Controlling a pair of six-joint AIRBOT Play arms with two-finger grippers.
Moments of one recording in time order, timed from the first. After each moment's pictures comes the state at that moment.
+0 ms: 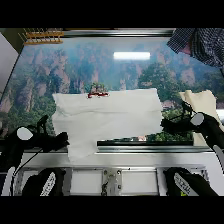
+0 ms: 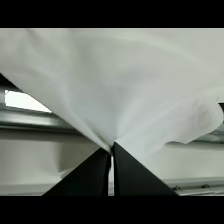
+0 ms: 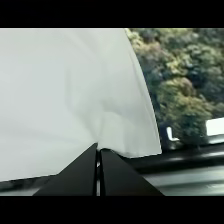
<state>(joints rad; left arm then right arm) 0.20 -0.72 0.41 1.15 -1.32 -1.65 -0.14 -0.99 0.60 -1.29 1.07 1.72</state>
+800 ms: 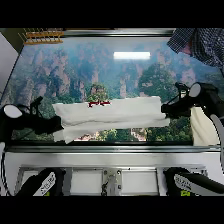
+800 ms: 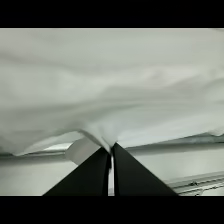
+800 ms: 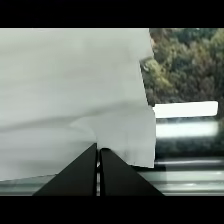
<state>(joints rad) 0.24 -1.02 0.78 1.15 -1.37 -1.52 -0.03 -1.31 1.09 -1.43 1.34 1.68</state>
